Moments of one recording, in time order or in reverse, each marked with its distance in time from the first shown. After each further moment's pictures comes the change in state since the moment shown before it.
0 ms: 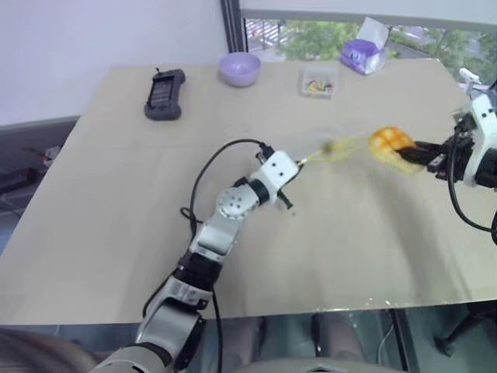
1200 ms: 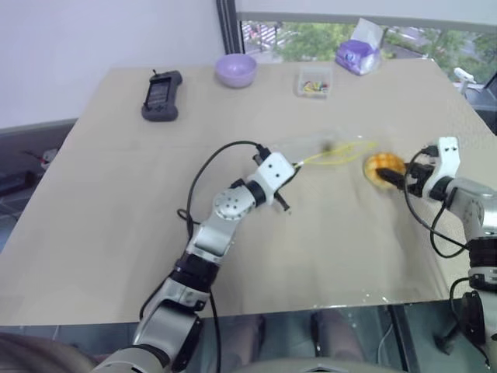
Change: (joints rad) left arm 0.016 0.019 0.010 -0.006 -0.019 0.017 -0.017; right arm -0.047 0.290 0.042 0.630 -0.277 -0.414 -0.195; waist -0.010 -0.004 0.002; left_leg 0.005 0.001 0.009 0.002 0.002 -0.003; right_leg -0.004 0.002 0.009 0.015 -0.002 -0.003
